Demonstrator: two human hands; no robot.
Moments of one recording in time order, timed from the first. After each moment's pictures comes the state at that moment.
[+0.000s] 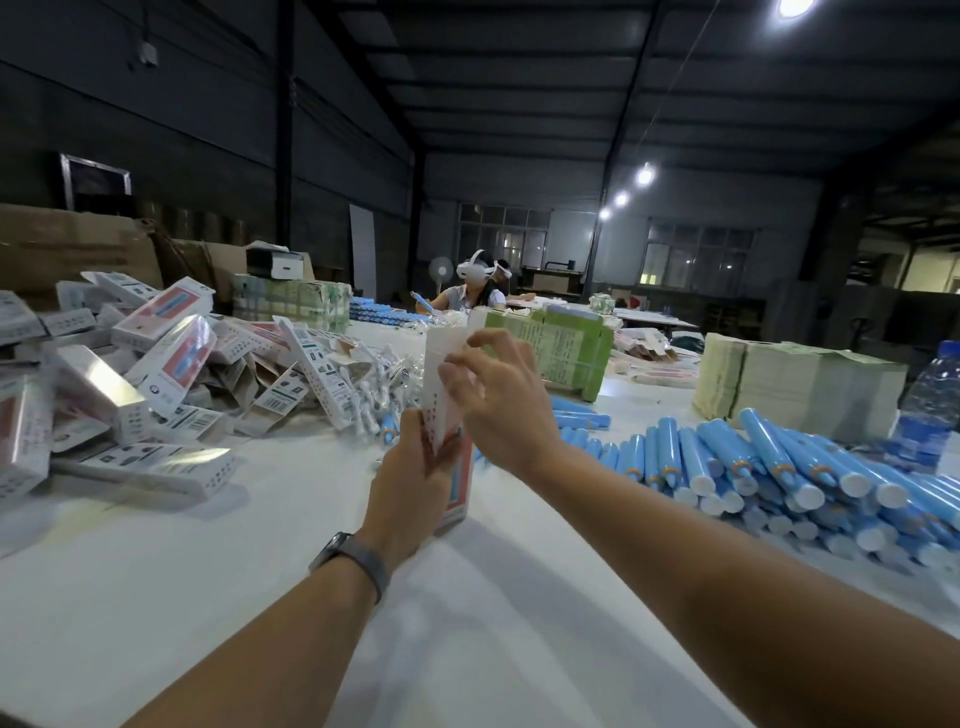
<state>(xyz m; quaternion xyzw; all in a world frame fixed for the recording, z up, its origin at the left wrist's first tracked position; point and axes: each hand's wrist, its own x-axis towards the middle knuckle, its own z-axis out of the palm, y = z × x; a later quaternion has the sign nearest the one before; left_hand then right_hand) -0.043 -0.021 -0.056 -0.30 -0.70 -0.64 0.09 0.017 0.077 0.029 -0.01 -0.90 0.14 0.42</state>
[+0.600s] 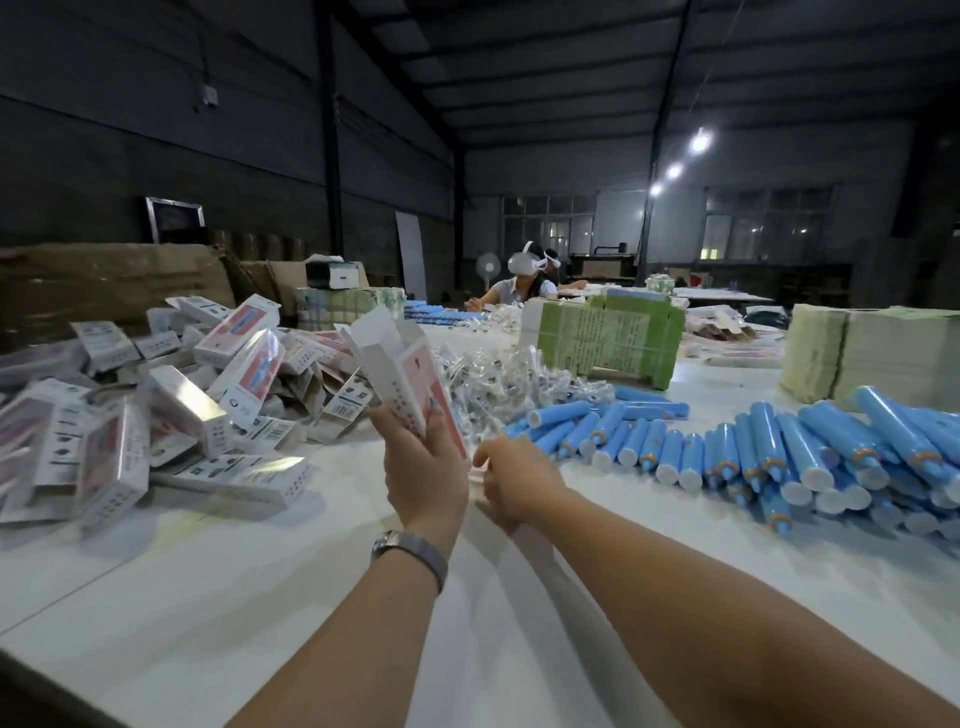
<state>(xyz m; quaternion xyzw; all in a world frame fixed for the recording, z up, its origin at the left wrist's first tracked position) -0.077 -0.035 -0.053 -0.10 -0.67 -0.70 0.23 -0.064 0.075 -0.055 -0.13 -0.97 0.11 0.16</state>
